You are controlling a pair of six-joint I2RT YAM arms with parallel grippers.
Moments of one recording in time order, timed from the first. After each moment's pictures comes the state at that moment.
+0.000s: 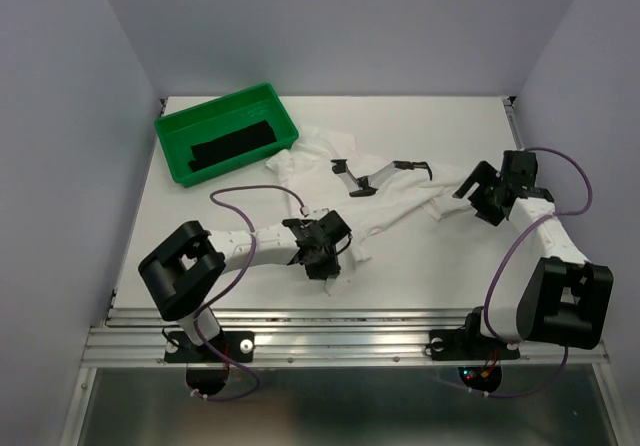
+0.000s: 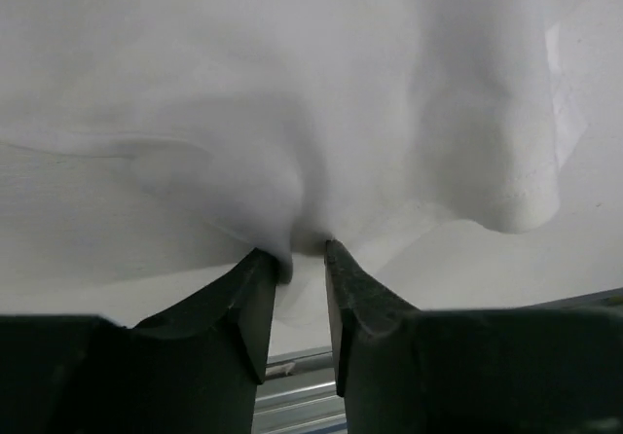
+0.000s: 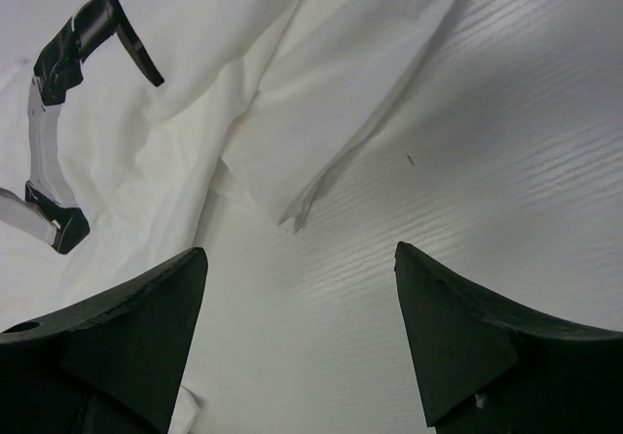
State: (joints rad) left arm -0.98 1.61 0.90 -0.48 -0.07 -1.07; right arm -0.19 1.32 0.88 -0.46 -0.12 0.54
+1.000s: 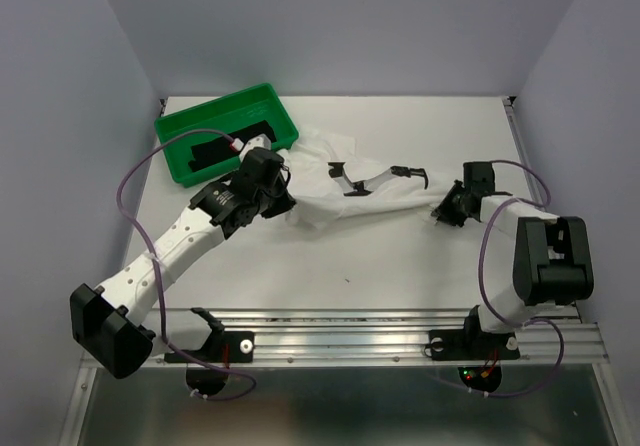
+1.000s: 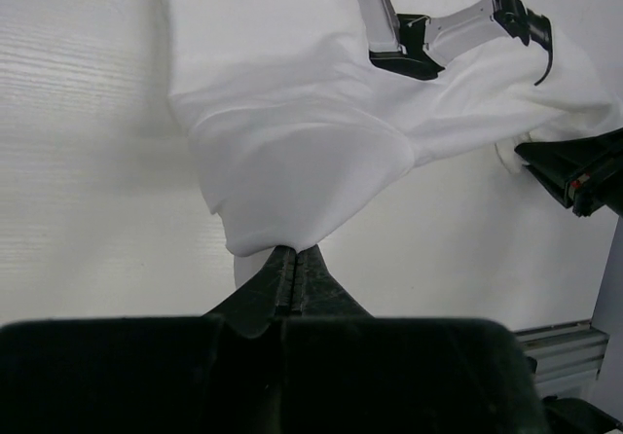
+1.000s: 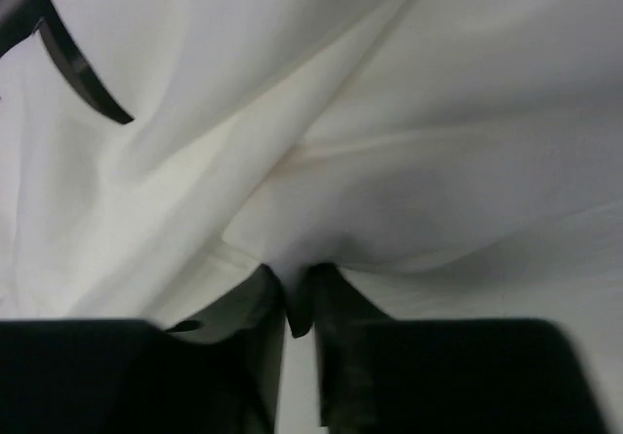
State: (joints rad) left arm -0.64 1.20 1.12 -0.70 -0.19 -0.87; right arm -0.02 1.53 0.76 -0.20 -0.11 0.67
